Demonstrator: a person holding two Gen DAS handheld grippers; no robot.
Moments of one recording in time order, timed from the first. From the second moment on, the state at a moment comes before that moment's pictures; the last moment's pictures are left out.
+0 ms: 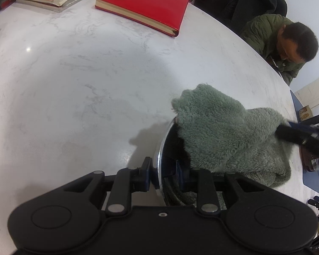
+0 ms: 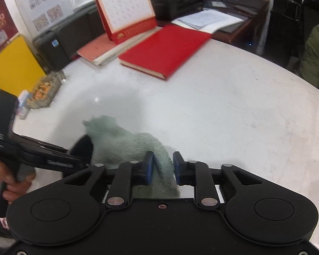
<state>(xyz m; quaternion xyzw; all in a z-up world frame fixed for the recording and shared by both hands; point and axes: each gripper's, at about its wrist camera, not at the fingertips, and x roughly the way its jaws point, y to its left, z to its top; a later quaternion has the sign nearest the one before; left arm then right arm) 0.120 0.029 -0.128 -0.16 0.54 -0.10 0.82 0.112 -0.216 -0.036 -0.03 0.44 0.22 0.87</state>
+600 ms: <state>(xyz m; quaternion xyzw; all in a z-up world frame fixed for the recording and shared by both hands) 0.122 0.033 -0.124 -0.16 0.55 -0.10 0.82 0.111 -0.143 -0.071 -0.13 0.44 0.28 0.84</state>
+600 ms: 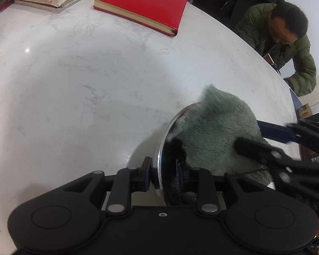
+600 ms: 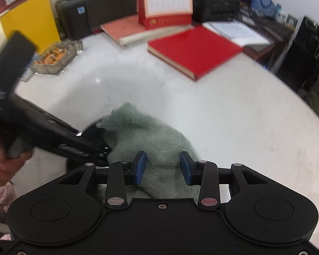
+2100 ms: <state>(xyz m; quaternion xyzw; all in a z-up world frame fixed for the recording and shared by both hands) 0.117 0.031 -0.122 -0.16 0.51 -0.09 0.84 0.121 -0.152 -0.075 -0.09 0.53 0.28 0.79</state>
